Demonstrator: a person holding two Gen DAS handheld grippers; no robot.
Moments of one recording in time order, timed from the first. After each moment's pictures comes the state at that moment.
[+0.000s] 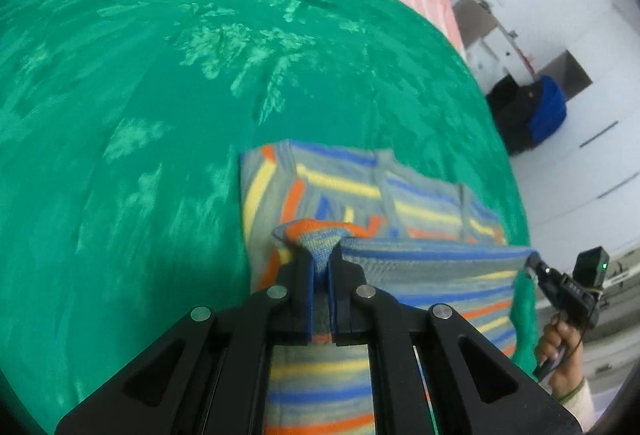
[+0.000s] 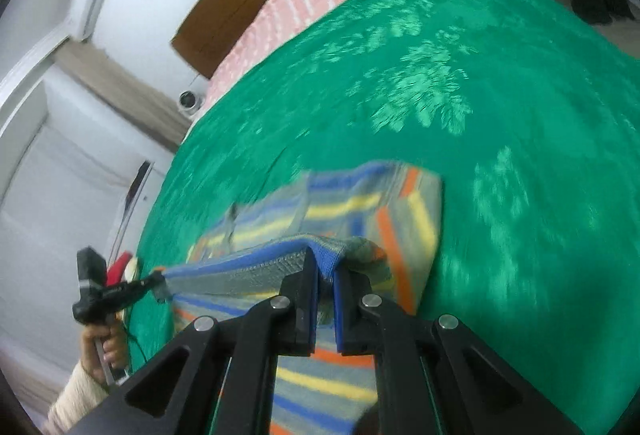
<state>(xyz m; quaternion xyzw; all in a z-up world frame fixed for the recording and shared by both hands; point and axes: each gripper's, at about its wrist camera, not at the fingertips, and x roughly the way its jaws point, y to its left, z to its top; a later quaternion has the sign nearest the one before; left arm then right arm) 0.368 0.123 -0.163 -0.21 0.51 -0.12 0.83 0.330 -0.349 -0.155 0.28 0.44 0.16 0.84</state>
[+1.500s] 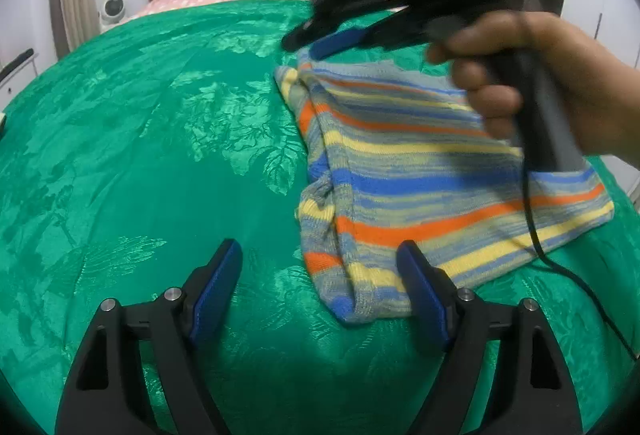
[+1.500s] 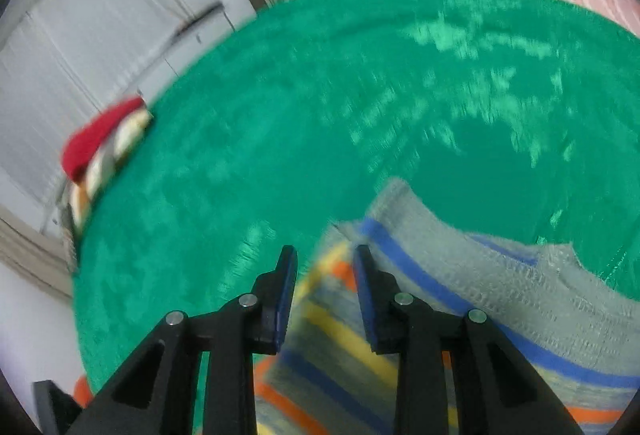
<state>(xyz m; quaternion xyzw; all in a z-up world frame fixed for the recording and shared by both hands) 0.185 0.112 -0.223 -0.02 0.39 -0.09 0.92 0.404 0.029 -0.158 0.01 0.48 0.35 0.81</state>
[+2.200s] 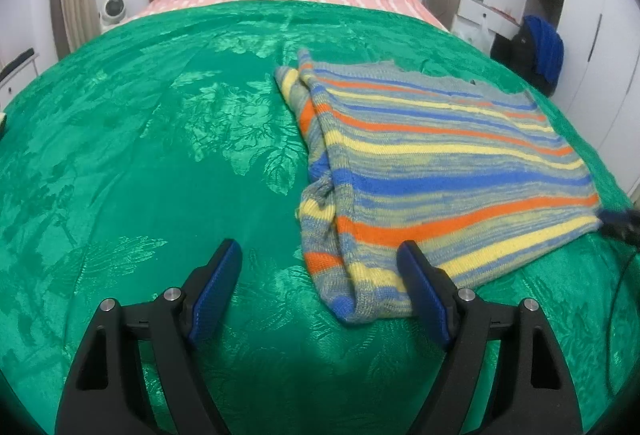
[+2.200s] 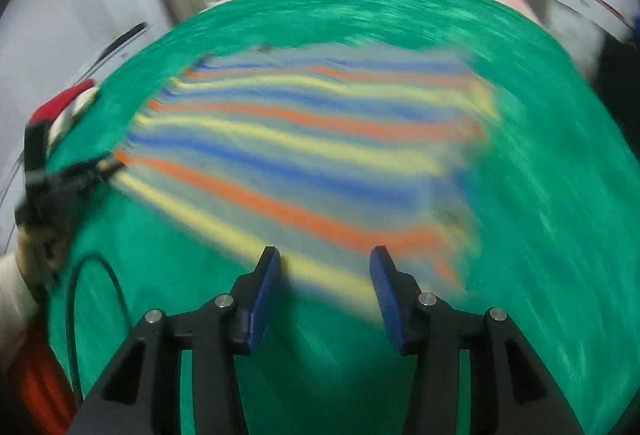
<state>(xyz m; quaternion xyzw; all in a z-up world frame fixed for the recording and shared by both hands) 0.185 0.111 -0.223 -0.02 0.38 -0.09 0.92 0.184 -0.255 -0.187 -0.01 0.46 0.17 0.87</state>
